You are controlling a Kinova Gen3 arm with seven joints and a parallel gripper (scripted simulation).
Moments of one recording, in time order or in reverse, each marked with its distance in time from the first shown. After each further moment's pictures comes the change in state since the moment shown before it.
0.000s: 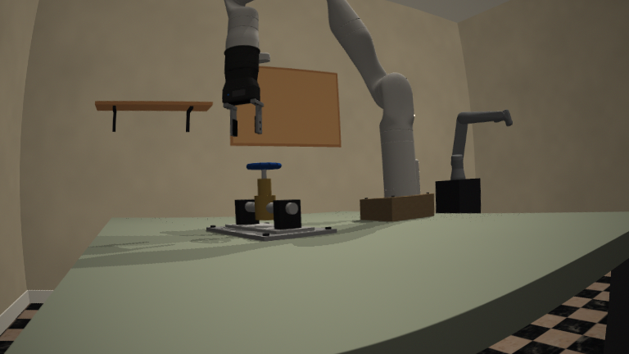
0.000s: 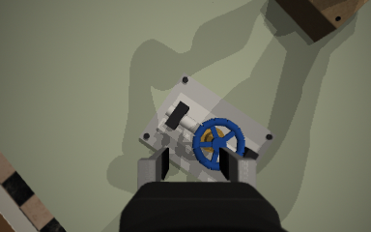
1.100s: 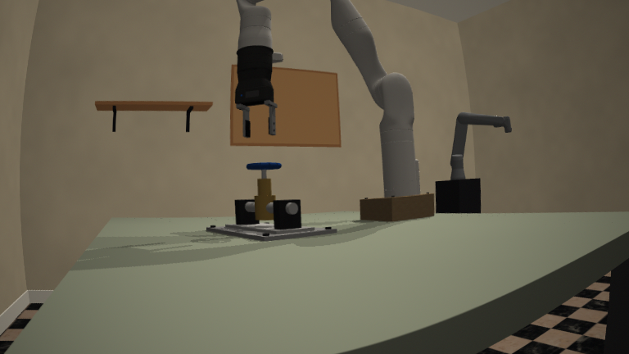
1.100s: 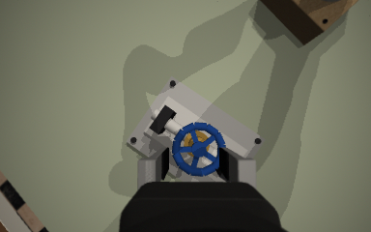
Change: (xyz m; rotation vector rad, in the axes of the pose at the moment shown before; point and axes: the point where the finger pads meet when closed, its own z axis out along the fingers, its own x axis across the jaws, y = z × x) arm 0.028 -0.005 0.005 0.017 -0.009 0.002
